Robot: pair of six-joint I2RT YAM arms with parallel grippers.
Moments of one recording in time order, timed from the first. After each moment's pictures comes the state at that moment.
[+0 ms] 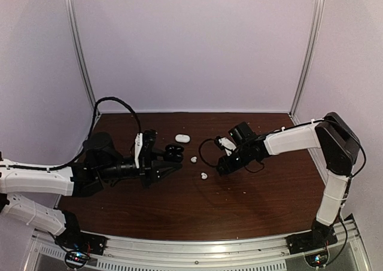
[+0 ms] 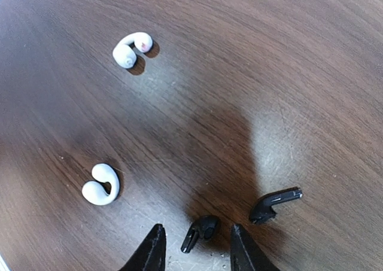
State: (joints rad) left arm -0.98 1.15 0.58 0.58 0.42 0.04; right arm 0.65 1.87 1.11 -0.21 -0.20 0.15
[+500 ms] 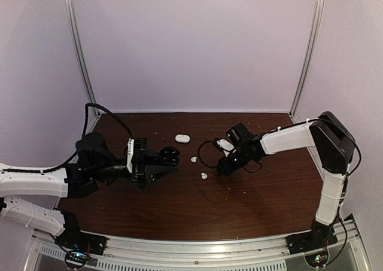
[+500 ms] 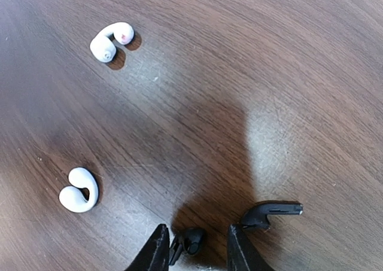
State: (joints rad) left arm -0.98 1.08 0.56 0.57 0.51 0.21; right arm 0.66 1.92 1.15 -0.24 -0.16 0.12
